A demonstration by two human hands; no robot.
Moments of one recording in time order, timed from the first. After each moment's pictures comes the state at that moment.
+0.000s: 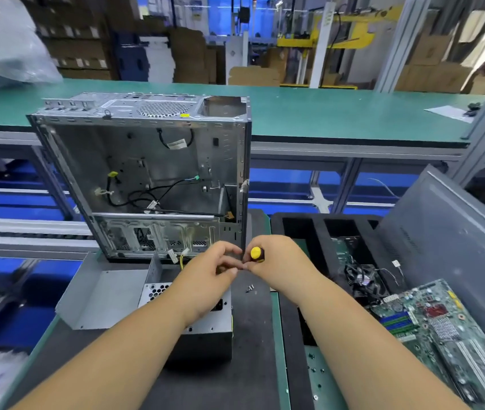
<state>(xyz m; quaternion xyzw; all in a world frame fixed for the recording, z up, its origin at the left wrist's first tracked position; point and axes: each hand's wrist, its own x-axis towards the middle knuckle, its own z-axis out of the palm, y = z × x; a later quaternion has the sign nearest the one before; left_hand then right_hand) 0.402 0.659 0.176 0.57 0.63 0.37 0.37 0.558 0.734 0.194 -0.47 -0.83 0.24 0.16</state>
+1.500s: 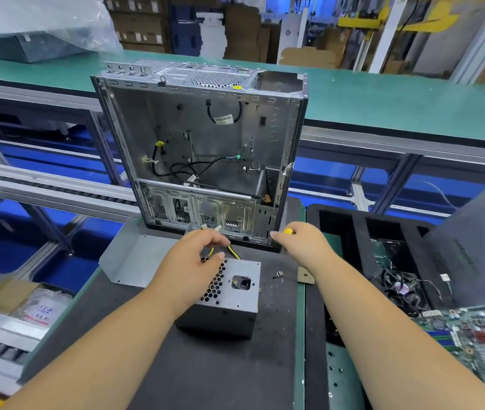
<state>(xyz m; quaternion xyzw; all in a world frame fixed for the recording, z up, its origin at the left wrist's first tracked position) 0.358 0.614 0.157 0.52 0.70 0.44 0.21 0.538 0.782 0.148 -0.56 -0.72 0.38 0.16</state>
